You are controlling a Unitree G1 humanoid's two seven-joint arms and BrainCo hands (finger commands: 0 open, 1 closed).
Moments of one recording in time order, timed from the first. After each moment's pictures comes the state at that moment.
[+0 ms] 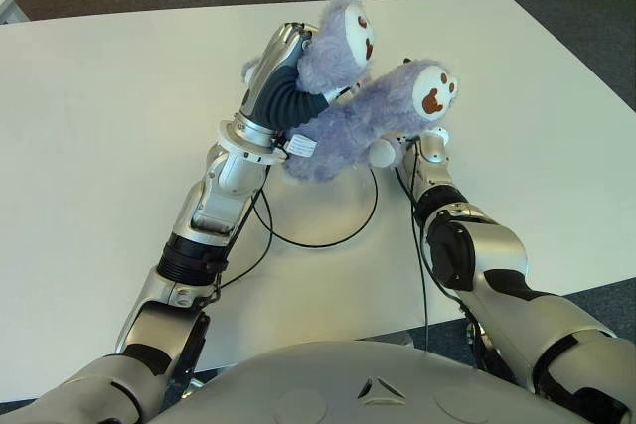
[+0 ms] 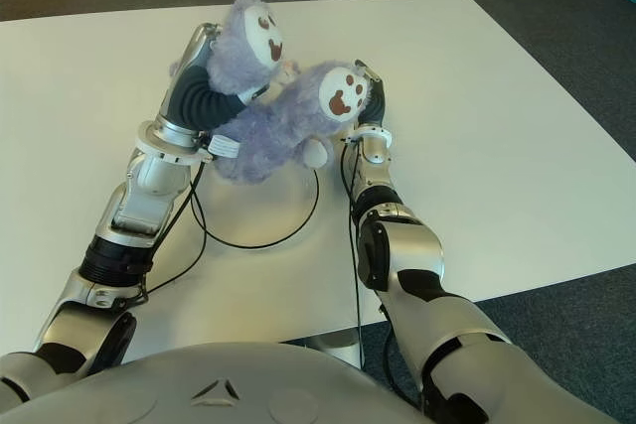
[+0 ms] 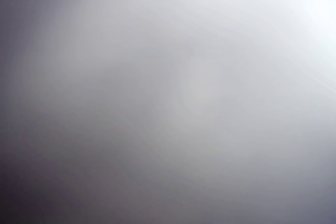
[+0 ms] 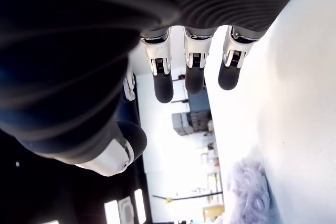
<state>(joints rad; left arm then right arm) -0.32 0.17 -0.18 -0.12 0.43 -0.47 0.09 -0.81 -0.06 -0.28 1.26 0.04 -0.54 -0.05</state>
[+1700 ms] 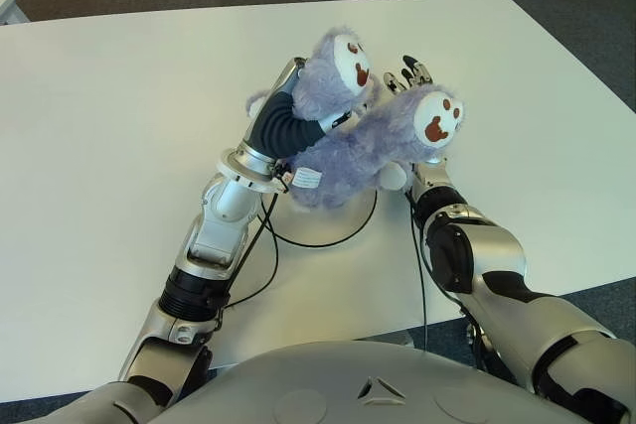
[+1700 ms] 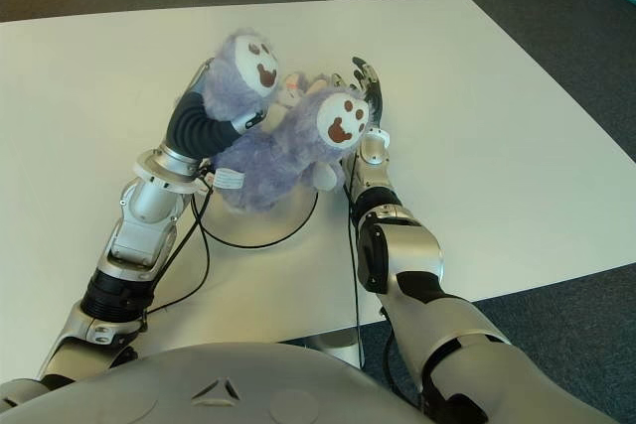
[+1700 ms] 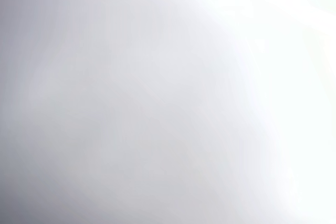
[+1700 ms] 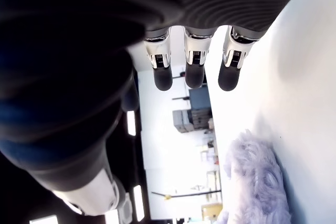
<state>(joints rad) -0.17 0.13 -0.22 -0.25 0.18 -0.40 -0.10 -0.80 -0.05 -0.24 1.25 0.03 -0.53 -0.07</state>
